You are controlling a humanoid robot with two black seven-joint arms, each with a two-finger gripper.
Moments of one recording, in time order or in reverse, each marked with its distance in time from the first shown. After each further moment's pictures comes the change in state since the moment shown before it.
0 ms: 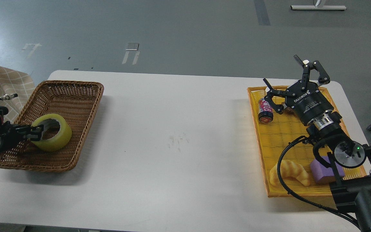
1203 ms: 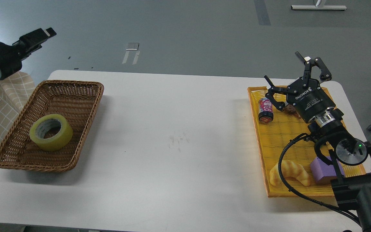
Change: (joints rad) left arm -0.408 -0.048 -0.031 -0.014 -0.863 -0.042 -0.173; right arm 0.033 -0.011 0.003 0.004 -0.001 0.000 -0.005
